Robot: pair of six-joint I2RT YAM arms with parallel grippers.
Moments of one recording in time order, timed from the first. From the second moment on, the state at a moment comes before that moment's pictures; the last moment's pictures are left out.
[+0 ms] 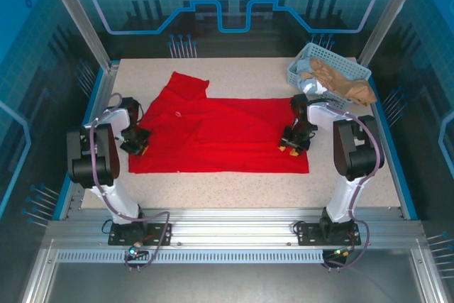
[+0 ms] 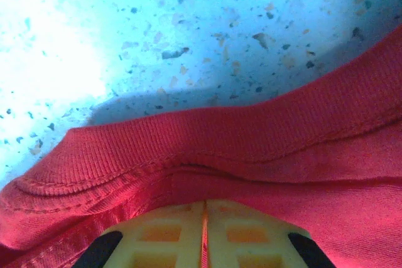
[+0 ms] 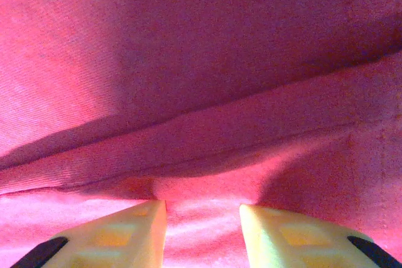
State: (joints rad) left arm 0.20 1.78 1.07 -0.84 -0.02 -0.97; right arm 0.18 1.88 1.20 -0.93 -0.22 0.60
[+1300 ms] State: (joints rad) left arm 0.04 2.19 2.00 -0.78 0.10 -0.82; right arm 0.17 1.84 1.47 -0.81 -0.02 0.58
